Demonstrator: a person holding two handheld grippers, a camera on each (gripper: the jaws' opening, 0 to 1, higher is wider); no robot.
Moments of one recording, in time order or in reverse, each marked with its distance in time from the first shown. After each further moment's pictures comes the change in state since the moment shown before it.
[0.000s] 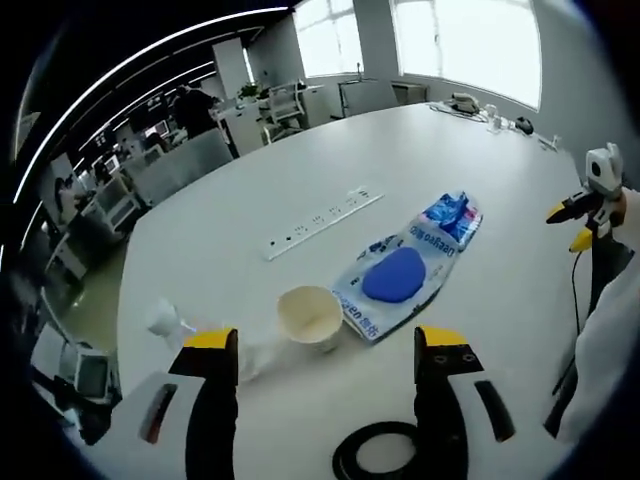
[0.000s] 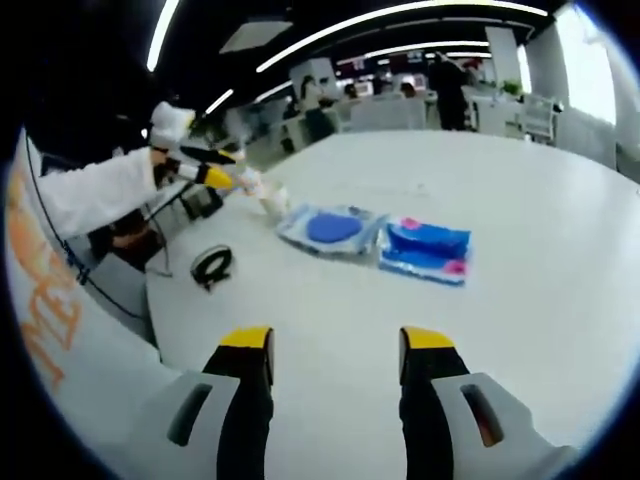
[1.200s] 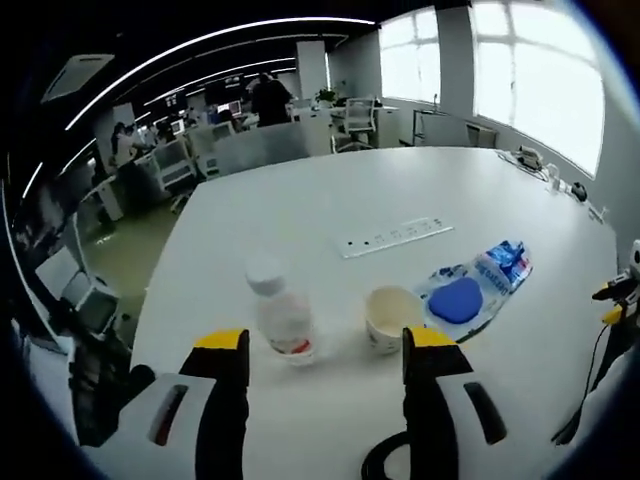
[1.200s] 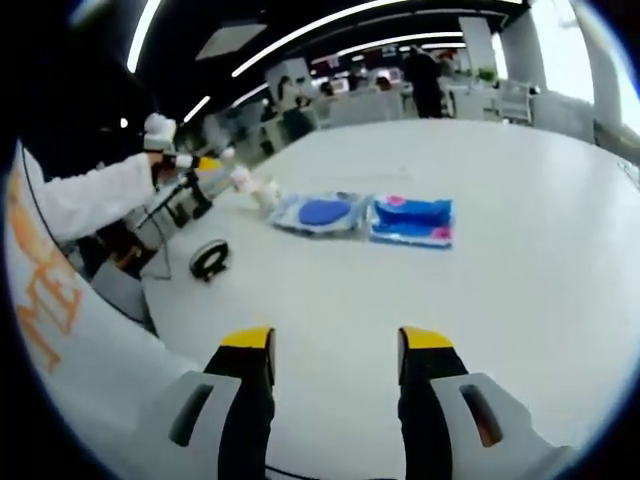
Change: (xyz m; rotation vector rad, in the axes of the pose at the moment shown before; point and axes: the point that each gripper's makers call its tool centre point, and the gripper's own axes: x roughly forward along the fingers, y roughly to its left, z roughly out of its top) left arm -0.010 0.092 -0.014 -0.303 -0.079 0.190; right arm -0.017 0.008 -0.027 0.077 0.029 -0.059
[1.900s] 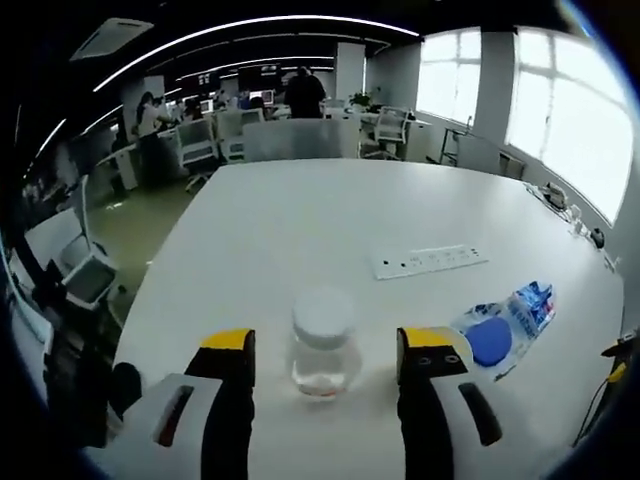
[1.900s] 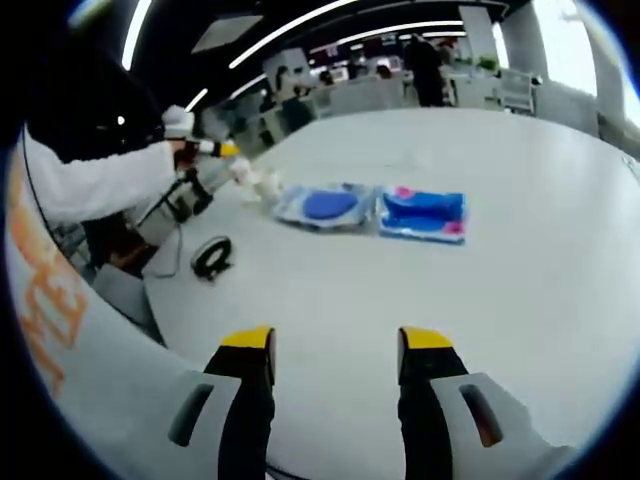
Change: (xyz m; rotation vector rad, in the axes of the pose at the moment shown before) left arm 0.054 0.034 0.010 -0.135 -0.003 0.033; right arm 0.015 0.014 0.007 0.013 0.045 0.016
